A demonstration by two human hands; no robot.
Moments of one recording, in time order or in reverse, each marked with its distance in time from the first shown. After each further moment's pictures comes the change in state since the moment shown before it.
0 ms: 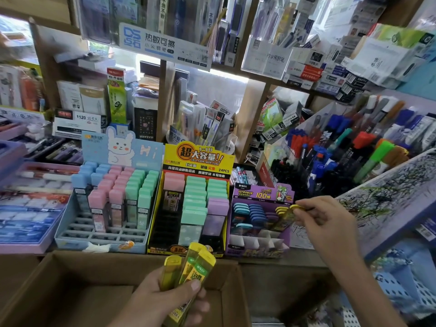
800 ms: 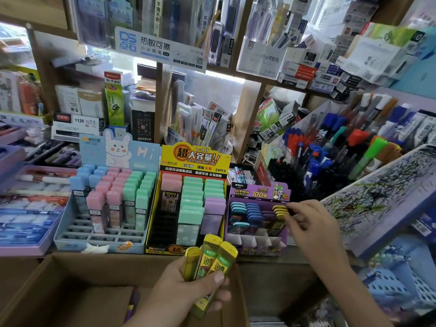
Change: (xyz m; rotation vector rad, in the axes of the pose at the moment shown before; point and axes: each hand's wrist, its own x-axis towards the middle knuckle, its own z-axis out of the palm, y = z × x) left_hand 0.010 0.004 0.037 0.054 -0.063 0.072; right_hand -0.010 0.000 0.013 -0.187 -0.042 -0.088
